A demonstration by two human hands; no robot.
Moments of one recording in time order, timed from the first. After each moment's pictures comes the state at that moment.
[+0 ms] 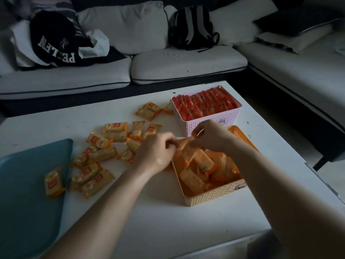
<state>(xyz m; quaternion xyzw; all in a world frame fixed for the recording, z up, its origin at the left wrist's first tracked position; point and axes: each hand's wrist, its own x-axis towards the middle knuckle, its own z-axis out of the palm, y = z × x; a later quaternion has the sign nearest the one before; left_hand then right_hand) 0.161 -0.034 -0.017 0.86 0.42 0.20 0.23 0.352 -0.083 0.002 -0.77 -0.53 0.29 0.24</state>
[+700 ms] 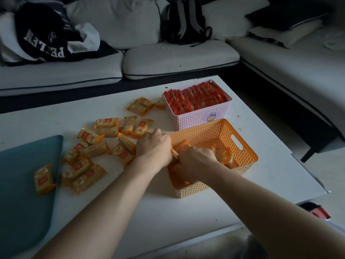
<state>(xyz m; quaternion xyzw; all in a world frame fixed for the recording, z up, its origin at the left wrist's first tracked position) 0.197 -0.044 -0.027 0.87 0.49 -0.02 -0.01 0.300 -0.124 -0.029 -0.74 -0.66 0.11 -0.08</state>
